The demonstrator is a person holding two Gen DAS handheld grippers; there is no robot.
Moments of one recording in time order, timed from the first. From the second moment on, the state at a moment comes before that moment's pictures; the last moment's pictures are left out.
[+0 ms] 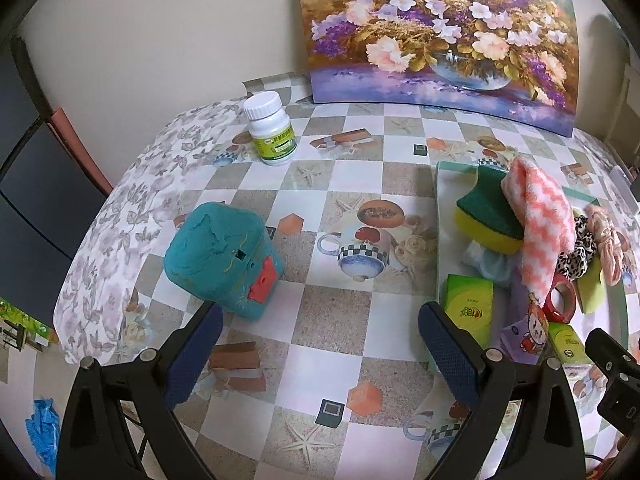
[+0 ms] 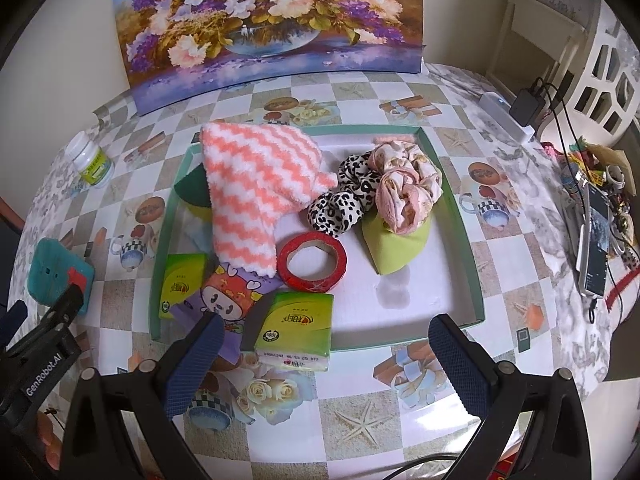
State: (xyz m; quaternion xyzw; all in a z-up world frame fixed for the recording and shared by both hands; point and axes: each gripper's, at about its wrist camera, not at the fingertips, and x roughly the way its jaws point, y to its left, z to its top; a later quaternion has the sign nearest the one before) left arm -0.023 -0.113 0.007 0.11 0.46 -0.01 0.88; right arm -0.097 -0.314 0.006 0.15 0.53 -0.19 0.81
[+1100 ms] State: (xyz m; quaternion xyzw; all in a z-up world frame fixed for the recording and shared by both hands) left arm -0.017 -0.112 -0.004 0.12 0.49 -0.01 0.87; right arm -0.093 -0.316 0.000 0.15 0.54 -0.19 0.81
